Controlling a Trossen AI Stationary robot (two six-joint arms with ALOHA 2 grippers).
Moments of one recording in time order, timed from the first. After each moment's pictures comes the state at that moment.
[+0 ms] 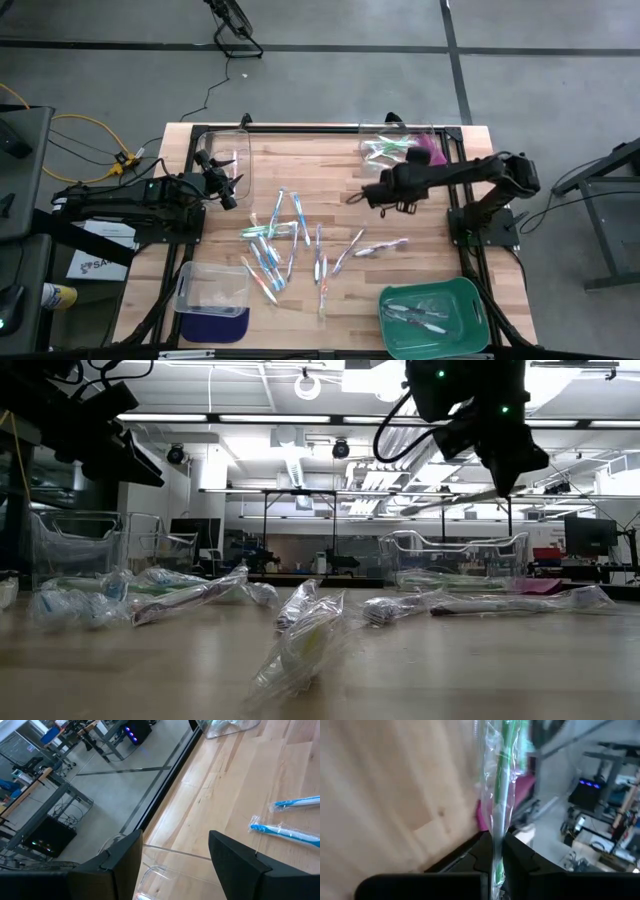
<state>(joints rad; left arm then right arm) 0.07 0.36 0.38 -0.45 -0.72 0.25 -0.06 1.59 1.23 -1.57 0.66 0.37</state>
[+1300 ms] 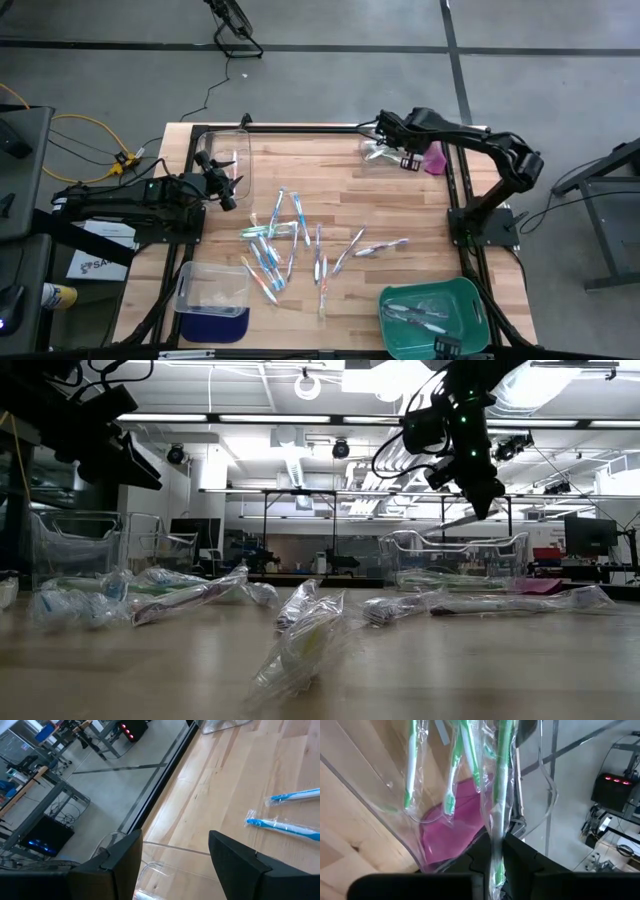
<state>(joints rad) 0.07 0.36 0.38 -0.47 -0.71 0.25 -0.62 1.58 1.23 -1.18 0.62 -0.29</state>
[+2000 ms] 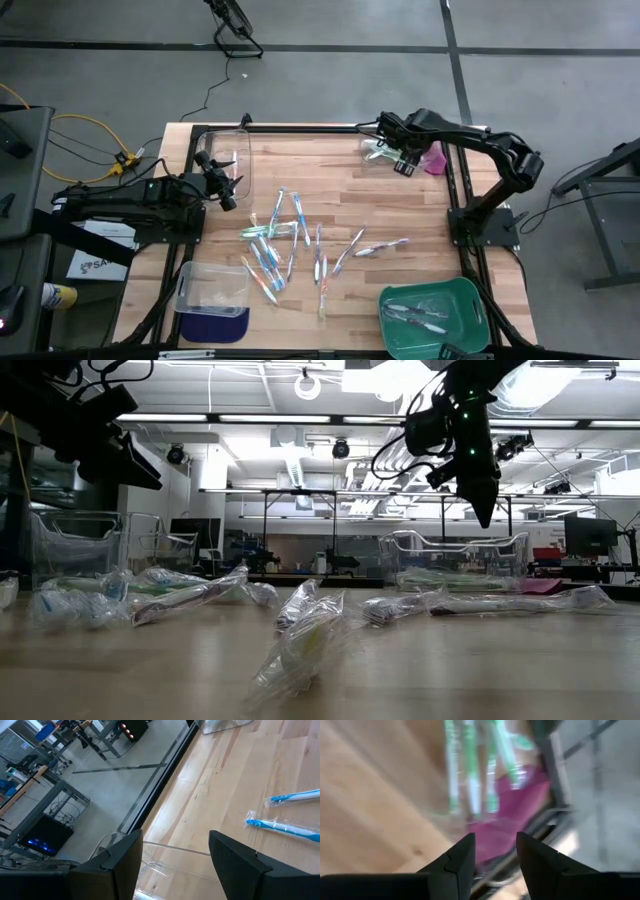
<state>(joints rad) 0.07 0.36 0.38 -0.47 -0.71 0.24 -0.62 1.58 1.23 -1.24 0.42 -0.05</state>
